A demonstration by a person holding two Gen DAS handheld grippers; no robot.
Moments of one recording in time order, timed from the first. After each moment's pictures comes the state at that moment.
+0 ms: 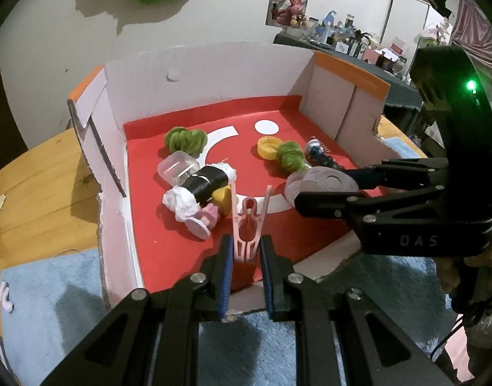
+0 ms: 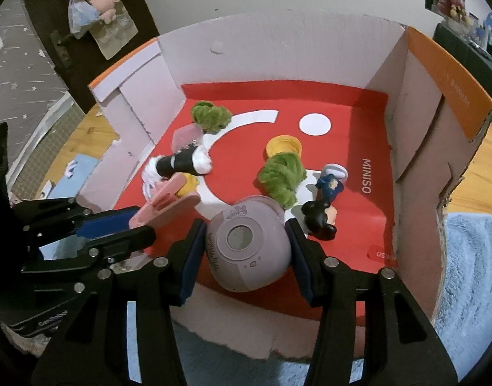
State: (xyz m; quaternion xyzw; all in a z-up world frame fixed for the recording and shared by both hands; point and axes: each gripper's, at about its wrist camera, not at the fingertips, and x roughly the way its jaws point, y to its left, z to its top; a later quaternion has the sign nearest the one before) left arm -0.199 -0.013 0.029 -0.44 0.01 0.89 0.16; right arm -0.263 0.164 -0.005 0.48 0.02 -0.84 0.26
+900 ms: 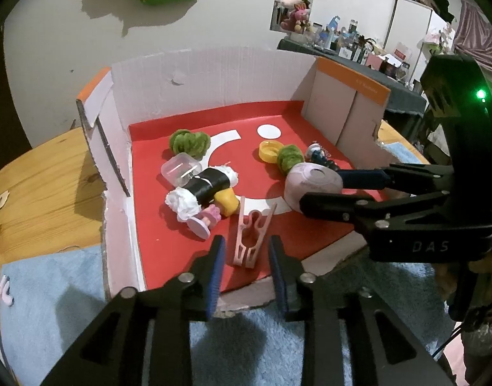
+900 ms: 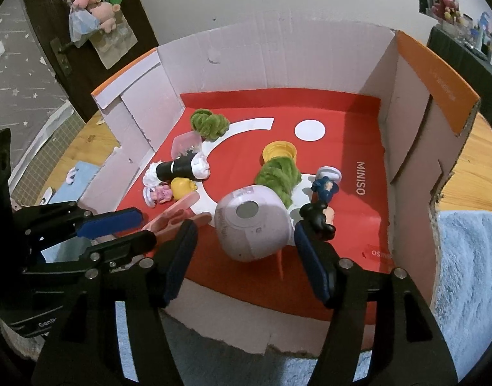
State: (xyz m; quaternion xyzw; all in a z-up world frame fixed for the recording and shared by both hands) left arm -0.194 -0.016 0.033 -0.43 0.01 0.89 0.15; right arm -0.257 0.171 -0.001 0.45 0.01 -0.85 0.26
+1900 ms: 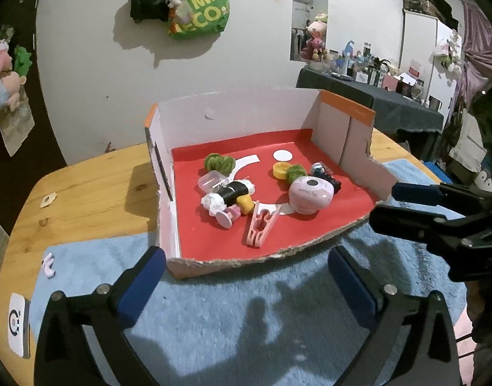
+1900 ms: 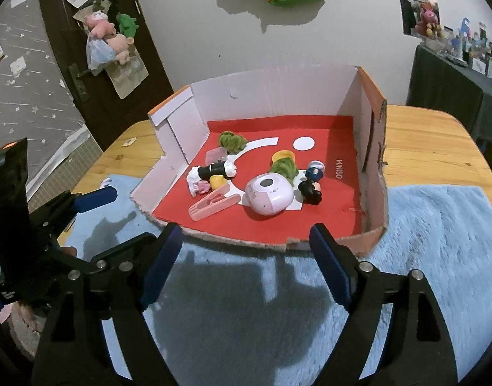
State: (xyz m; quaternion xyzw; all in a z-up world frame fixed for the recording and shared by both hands) left arm -0.125 -0.019 0.066 -0.36 0.03 0.93 0.08; right arm -0.177 0.198 0.038 0.38 -0.02 -0.89 0.26
